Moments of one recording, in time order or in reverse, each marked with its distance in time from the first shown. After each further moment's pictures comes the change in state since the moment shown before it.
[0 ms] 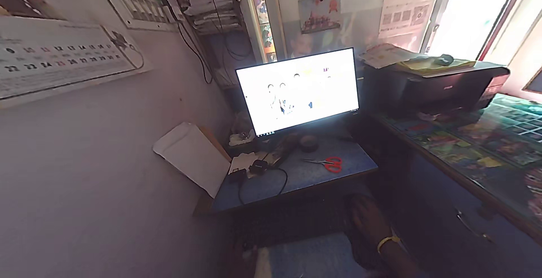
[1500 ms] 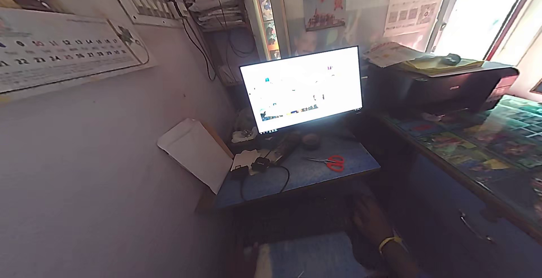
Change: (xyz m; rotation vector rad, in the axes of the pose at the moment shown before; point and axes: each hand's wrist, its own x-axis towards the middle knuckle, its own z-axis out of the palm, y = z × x) left_hand 0.001 -0.003 0.001 0.012 0.007 0.010; right_hand -0.001 0.005 0.007 0.006 0.089 -0.090
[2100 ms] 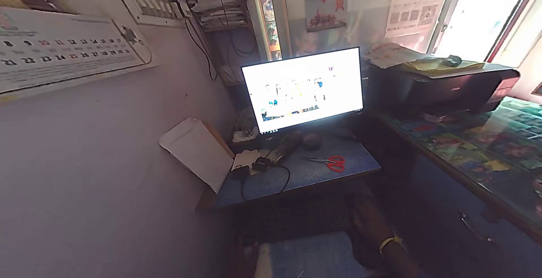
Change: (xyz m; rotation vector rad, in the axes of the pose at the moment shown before) left_hand 0.001 0.001 -0.002 0.022 -0.004 0.013; right_hand 0.001 -0.003 -0.008 0.025 -0.139 0.022
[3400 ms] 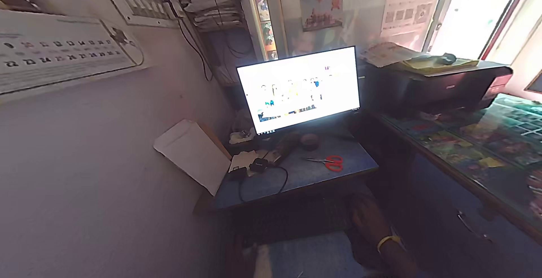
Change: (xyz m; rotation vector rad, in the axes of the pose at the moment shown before) left_hand 0.002 0.000 0.003 -0.021 0.015 0.004; right_hand 0.001 -0.001 0.003 -0.025 0.094 0.056
